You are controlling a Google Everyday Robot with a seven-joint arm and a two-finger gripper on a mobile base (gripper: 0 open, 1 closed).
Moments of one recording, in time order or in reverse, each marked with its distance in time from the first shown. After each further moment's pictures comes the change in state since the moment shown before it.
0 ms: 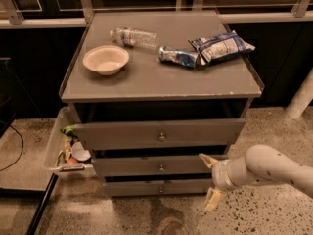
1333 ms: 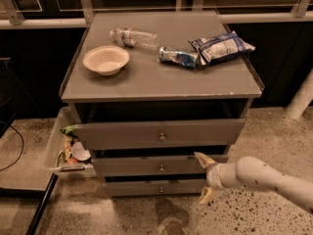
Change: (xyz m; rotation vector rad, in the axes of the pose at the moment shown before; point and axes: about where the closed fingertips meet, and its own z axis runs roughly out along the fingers) arm 0.045 -0.037 0.071 0.152 -0.004 -0.187
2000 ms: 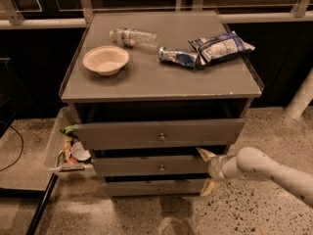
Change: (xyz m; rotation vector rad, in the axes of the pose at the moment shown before) arm 0.029 -0.026 0.015 -0.020 -0.009 -0.003
